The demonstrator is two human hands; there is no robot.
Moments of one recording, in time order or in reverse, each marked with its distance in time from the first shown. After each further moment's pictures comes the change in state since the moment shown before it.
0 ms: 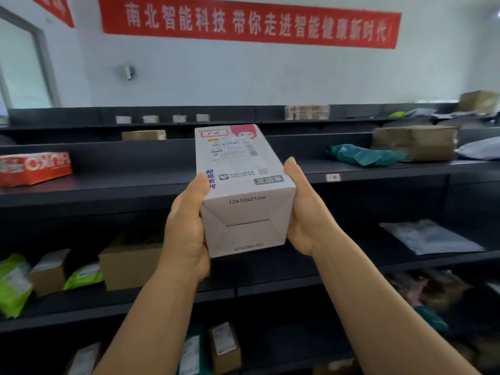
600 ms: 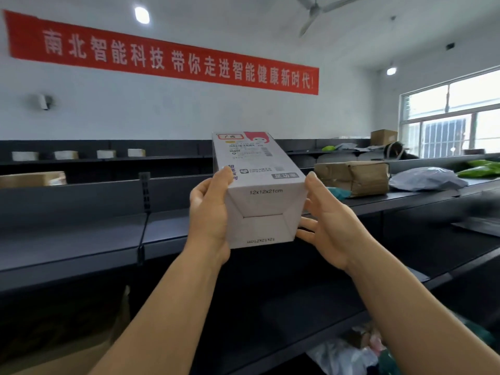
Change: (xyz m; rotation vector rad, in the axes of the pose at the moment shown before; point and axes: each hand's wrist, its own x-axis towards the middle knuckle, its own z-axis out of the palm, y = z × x) left_hand 0.196 -0.075 0.151 -0.058 -0.147 -0.061; right_hand 0.077 -0.072 -0.154 -0.171 0.321 -0.218
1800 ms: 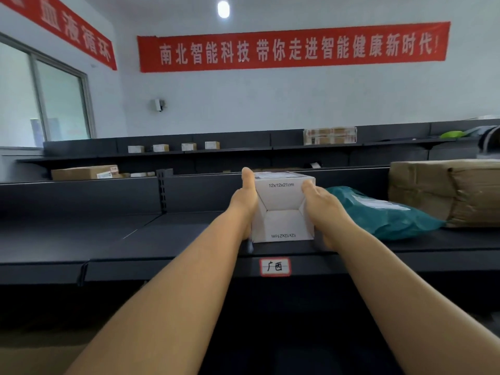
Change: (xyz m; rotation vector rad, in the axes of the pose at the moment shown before) left_hand 0.197 -0.099 0.103 0.528 0.387 -0.218; right_hand 0.267 0.062 -0.075 -0.339 -0.122 0.120
